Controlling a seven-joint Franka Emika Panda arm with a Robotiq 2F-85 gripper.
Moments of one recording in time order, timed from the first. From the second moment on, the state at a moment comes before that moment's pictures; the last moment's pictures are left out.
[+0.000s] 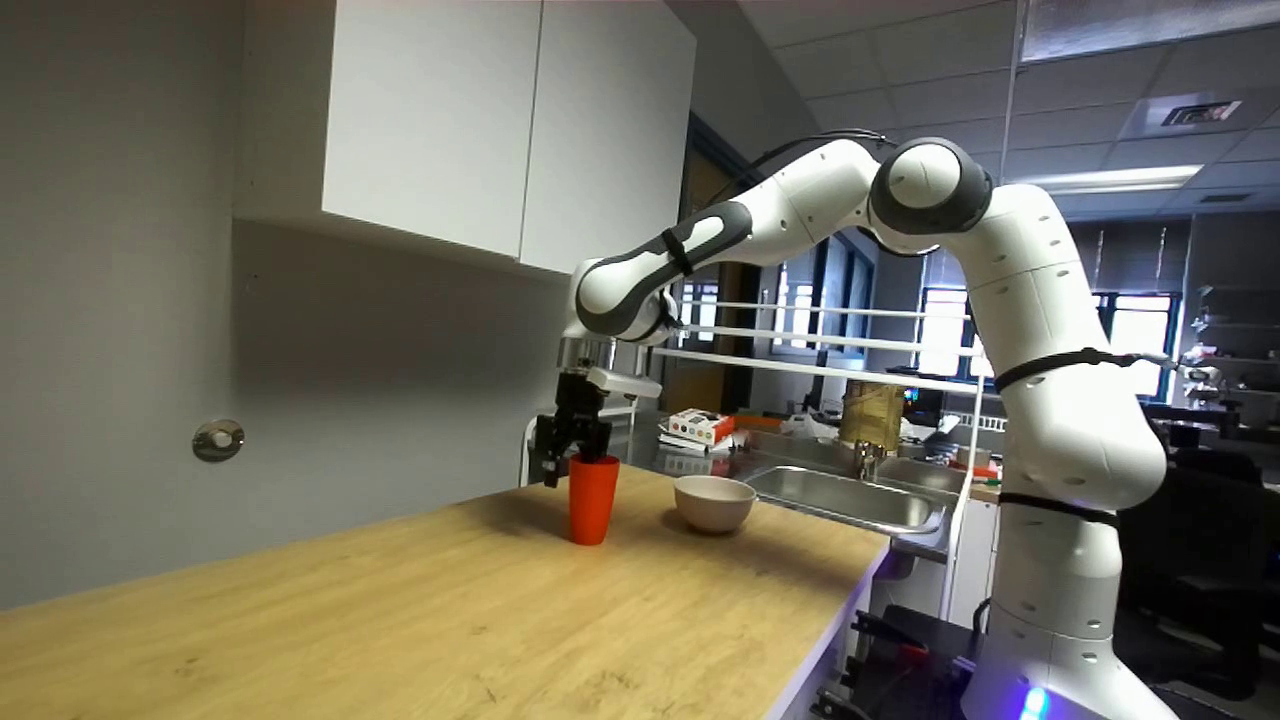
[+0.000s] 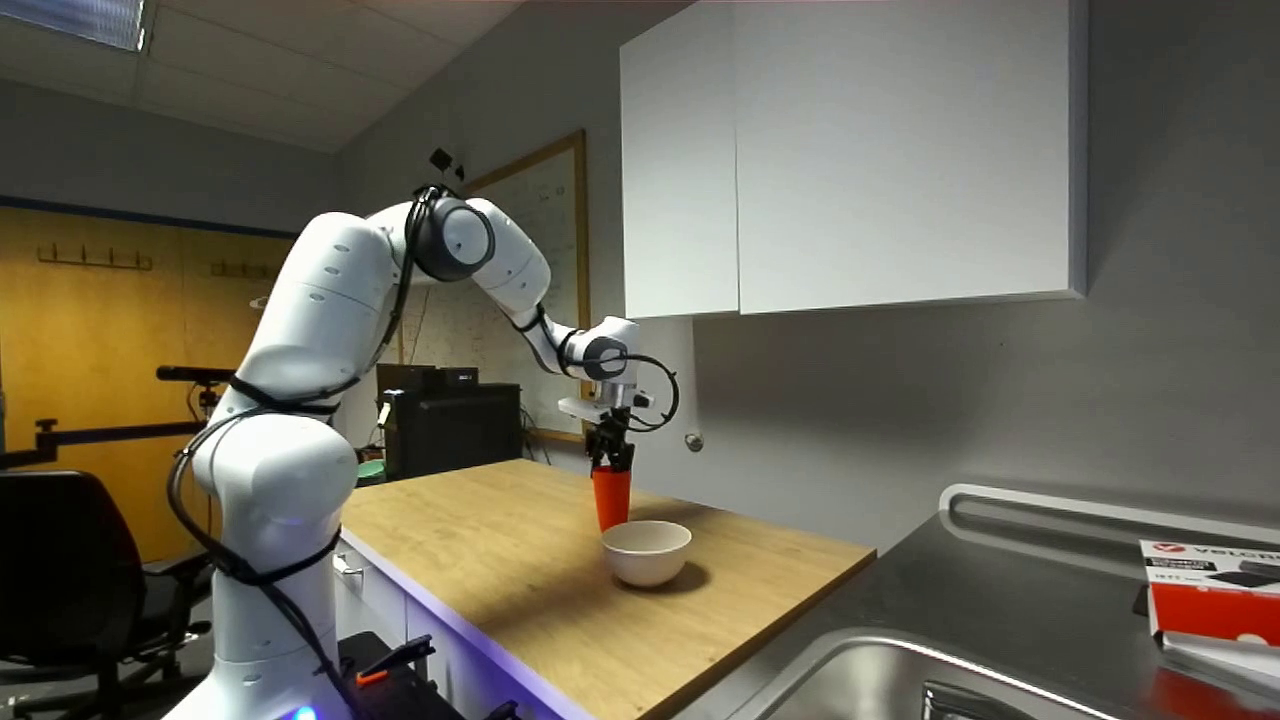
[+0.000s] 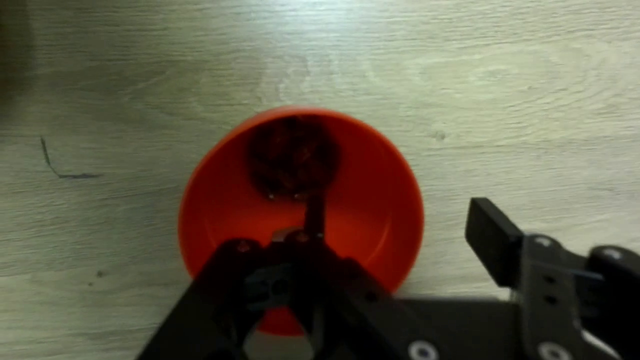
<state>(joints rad) 0.09 0.34 0.07 -1.86 0.13 2.17 0.17</state>
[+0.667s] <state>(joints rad) 0.09 0.35 0.05 -1.81 0.13 2.15 0.21</state>
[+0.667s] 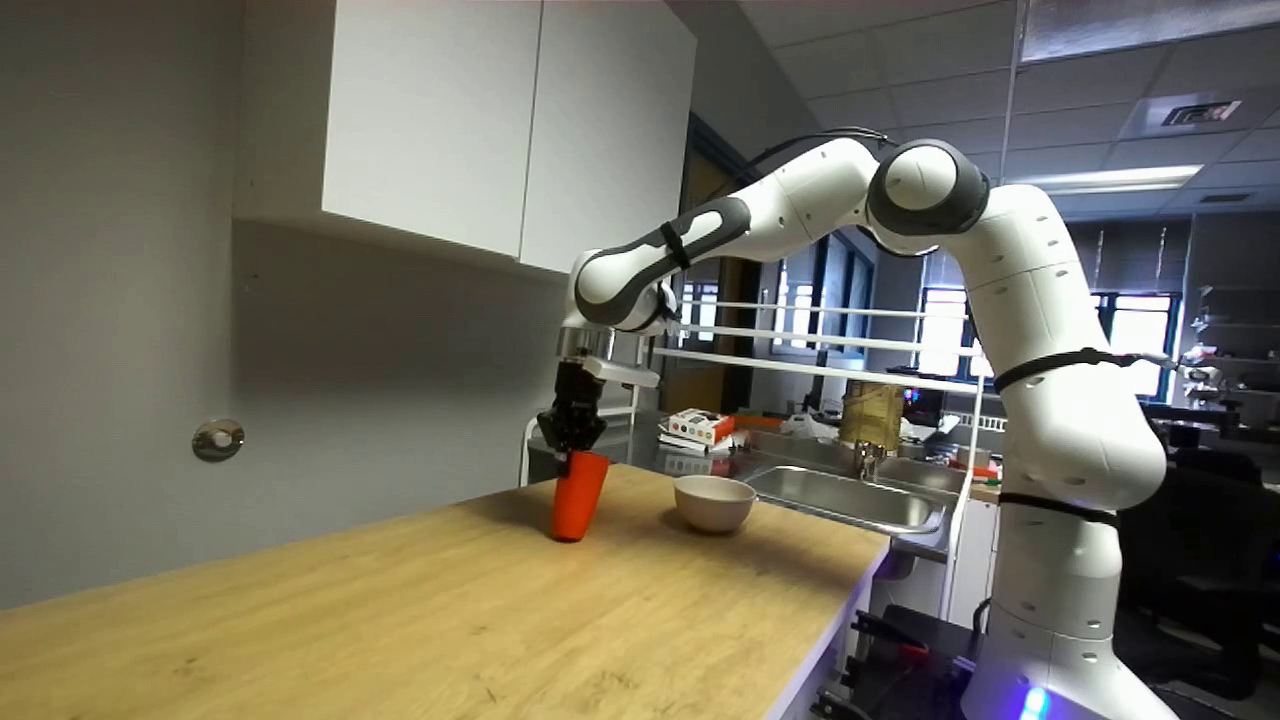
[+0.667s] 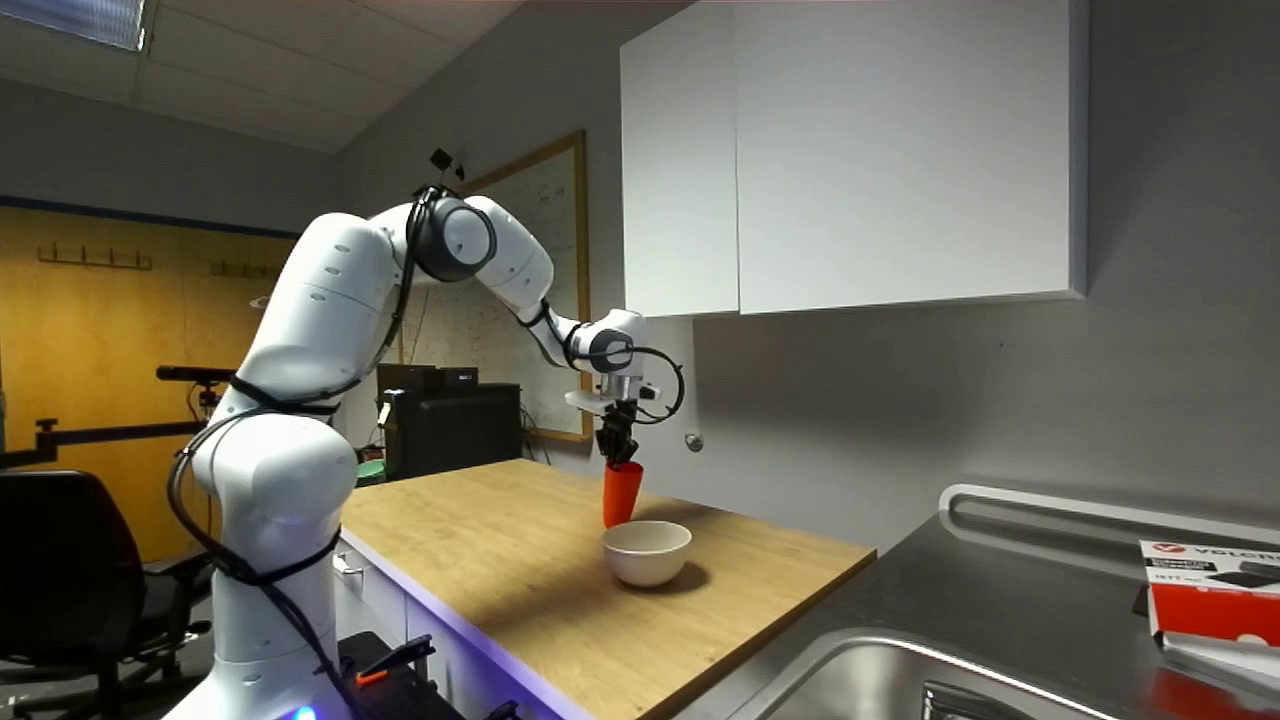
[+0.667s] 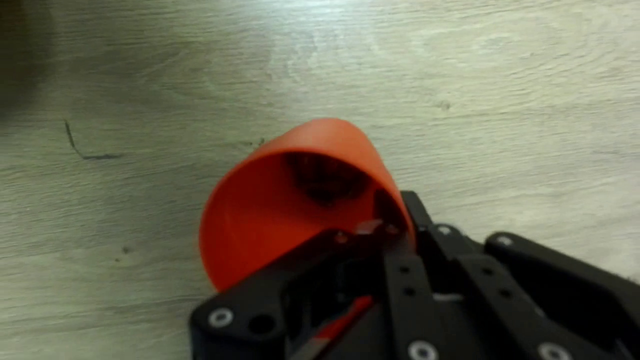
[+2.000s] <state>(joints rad) -0.17 0.13 -0.01 -2.05 0.76 2.25 -0.24</state>
